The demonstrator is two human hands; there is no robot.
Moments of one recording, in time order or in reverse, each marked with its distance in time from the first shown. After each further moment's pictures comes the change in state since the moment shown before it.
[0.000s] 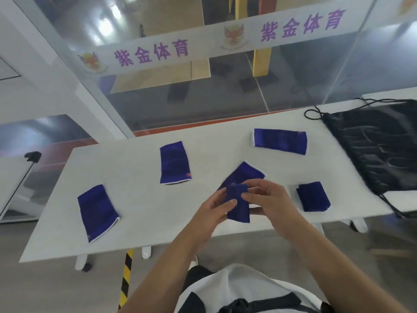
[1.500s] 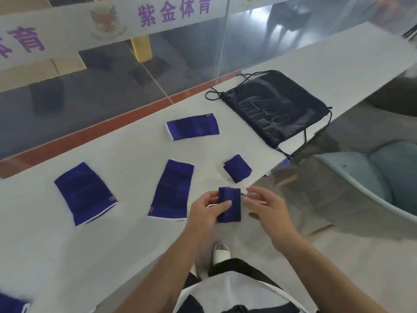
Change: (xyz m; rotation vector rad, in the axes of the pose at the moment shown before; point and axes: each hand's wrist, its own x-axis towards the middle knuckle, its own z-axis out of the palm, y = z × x) left_hand 0.049 -0.024 0.075 0.138 -0.205 -0.215; right_hand -0.087 0.027 -0.032 -0.088 0.811 0.082
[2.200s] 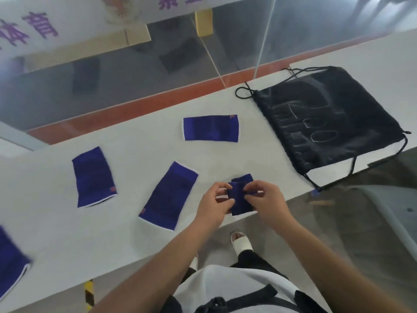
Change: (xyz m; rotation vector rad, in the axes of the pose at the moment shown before) left_hand 0.104 0.023 0.063 0.080 0.247 0.073; right_hand 0.181 -0.008 -0.022 -0.365 -0.354 -0.068
